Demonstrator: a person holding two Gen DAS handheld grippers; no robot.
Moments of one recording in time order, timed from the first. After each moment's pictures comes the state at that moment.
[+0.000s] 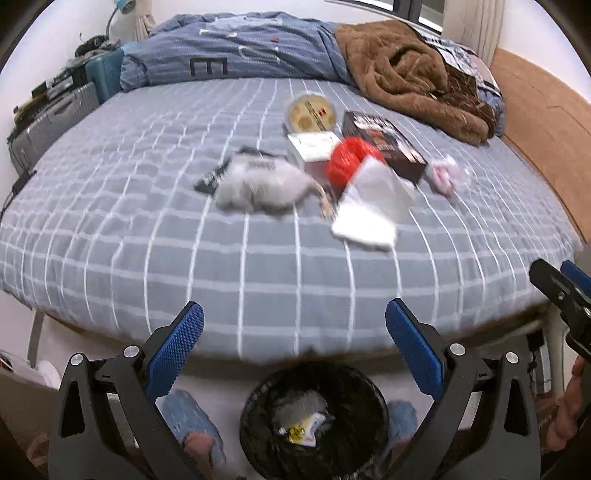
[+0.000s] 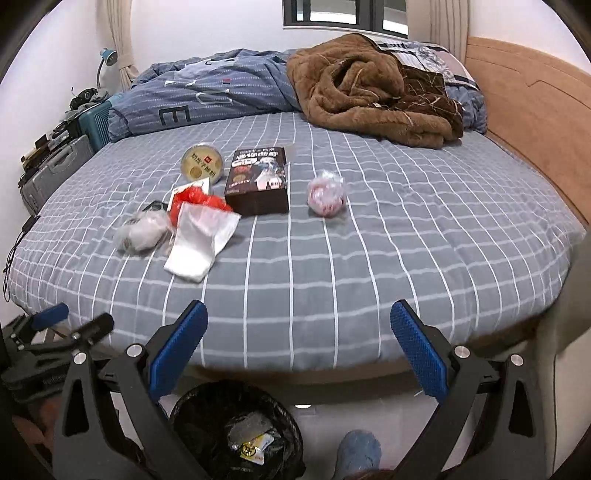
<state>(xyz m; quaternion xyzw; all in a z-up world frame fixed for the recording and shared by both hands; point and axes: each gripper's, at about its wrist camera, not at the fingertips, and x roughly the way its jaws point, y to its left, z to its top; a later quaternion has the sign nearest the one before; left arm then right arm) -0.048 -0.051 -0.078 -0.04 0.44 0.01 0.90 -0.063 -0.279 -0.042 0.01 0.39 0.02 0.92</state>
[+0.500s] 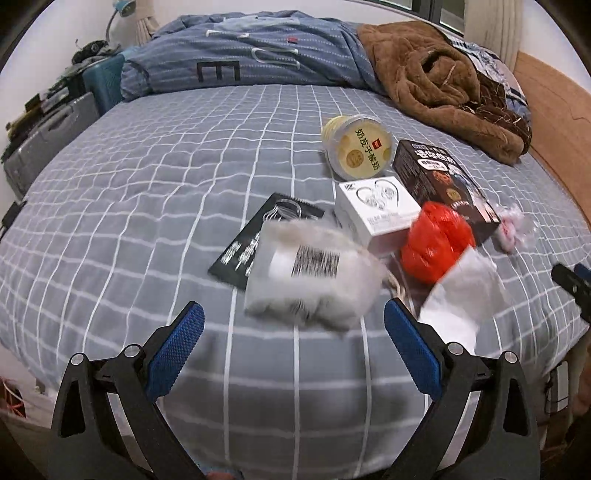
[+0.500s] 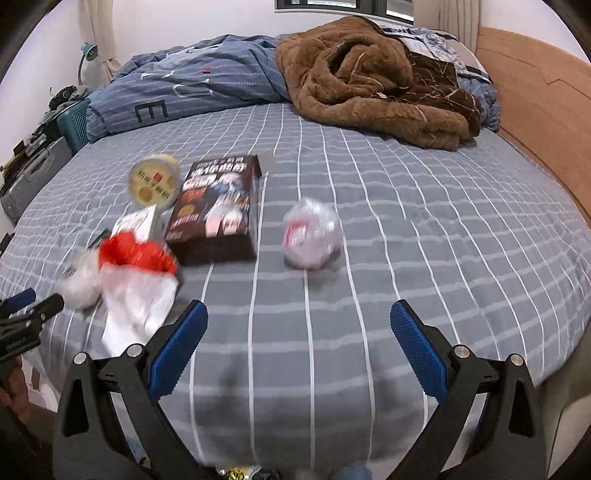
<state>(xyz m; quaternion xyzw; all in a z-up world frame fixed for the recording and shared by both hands) 0.067 -0.008 -0.088 -0.03 0.44 0.03 0.90 0.069 -0.299 -0.069 0.01 0.41 0.02 0.91</state>
